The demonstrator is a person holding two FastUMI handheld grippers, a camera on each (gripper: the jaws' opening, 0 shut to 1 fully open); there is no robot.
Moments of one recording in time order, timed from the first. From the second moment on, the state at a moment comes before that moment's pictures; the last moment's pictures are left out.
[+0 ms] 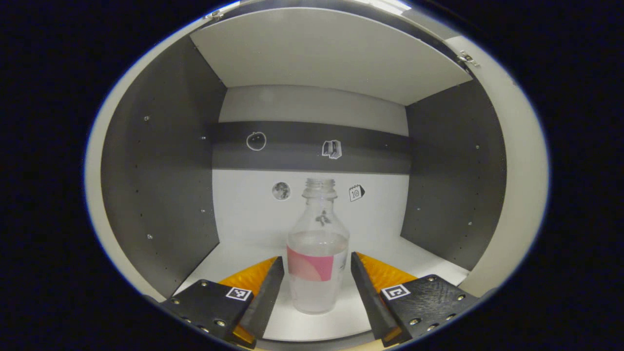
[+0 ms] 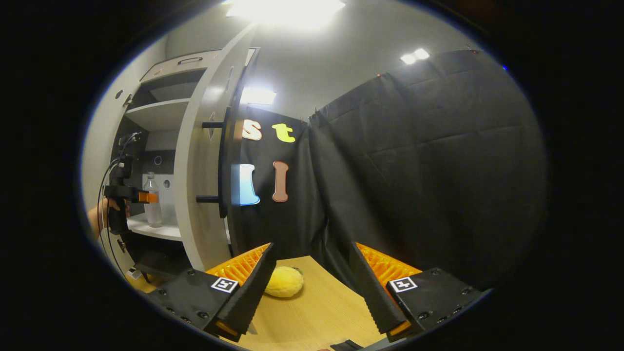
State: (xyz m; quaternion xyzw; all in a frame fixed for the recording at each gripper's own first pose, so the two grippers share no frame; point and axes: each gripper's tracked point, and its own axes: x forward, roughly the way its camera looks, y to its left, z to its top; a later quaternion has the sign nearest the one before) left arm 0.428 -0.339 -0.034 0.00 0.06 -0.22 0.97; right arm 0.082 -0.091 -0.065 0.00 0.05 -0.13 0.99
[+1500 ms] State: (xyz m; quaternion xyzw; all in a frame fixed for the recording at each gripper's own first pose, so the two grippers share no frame) left arm 0.220 -0.257 0.004 -0.02 -0.02 -0.17 0.99; right arm -0.016 -0.095 -0.059 0.01 0.06 -0.03 1.00
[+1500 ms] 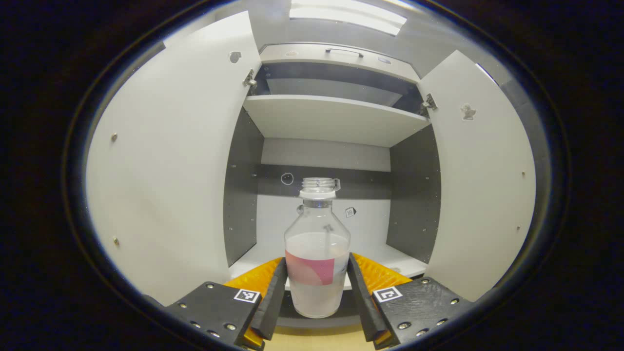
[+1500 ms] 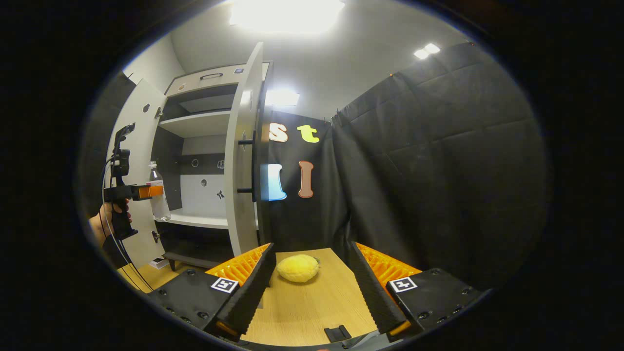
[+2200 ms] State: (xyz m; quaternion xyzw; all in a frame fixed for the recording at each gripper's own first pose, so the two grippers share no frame) left arm 0.138 -0.266 -0.112 -0.03 0.02 -0.19 0.98; right arm -0.050 -0.094 -0.070 -0.01 0.08 0.00 1.00
